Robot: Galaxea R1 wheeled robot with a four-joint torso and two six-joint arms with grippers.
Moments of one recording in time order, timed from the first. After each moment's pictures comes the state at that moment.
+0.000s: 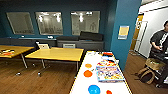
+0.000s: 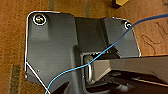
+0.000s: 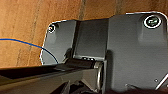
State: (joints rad) left arm 1.57 2.96 -2.57 0.11 -0.14 -0.05; right arm -1.53 3.01 -2.59 -0.03 0.08 -0.05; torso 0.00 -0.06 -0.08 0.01
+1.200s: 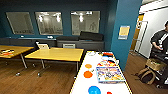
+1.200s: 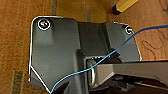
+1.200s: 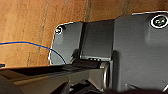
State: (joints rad) left arm 1.56 2.90 -2.50 0.11 -0.16 -0.06; right arm -1.53 2.88 -2.38 -0.02 0.08 -0.05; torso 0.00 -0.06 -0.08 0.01
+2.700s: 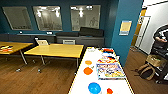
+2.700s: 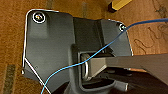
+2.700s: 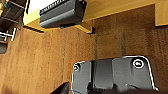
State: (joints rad) left arm 1.56 2.84 -2.39 0.11 -0.18 -0.06; right arm -1.26 1.99 -1.33 0.16 0.11 0.02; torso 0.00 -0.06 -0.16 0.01
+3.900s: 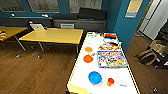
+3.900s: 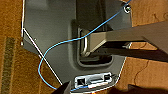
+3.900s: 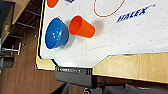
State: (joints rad) left arm 1.53 2.84 -2.39 0.11 -0.19 -0.06; right arm -0.65 1.82 -1.21 0.41 -0.17 0.09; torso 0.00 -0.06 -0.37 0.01
